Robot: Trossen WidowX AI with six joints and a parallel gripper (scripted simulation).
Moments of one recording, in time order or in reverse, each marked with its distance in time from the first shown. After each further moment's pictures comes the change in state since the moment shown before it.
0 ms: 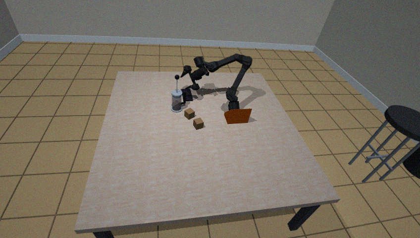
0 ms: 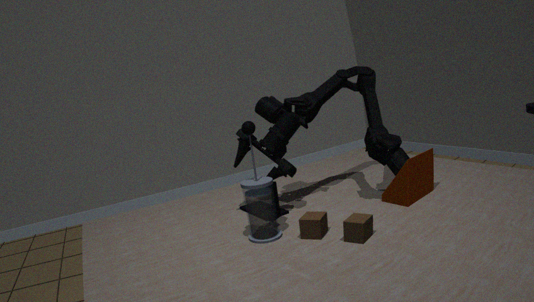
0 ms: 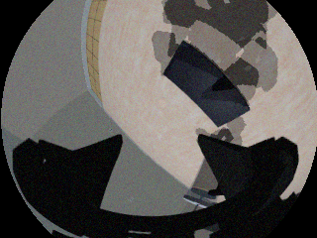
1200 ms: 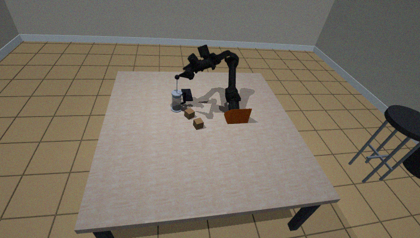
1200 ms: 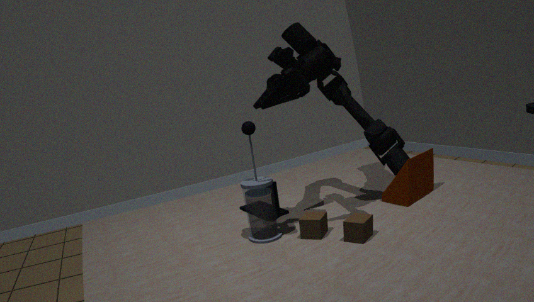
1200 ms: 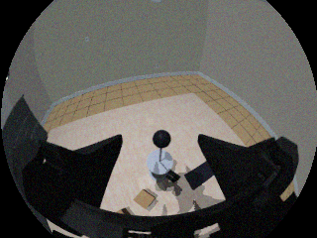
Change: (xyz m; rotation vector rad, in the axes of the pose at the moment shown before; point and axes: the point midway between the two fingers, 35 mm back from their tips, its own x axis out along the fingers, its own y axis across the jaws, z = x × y) arm -0.145 -0.008 -0.213 -2.126 -0.116 0.226
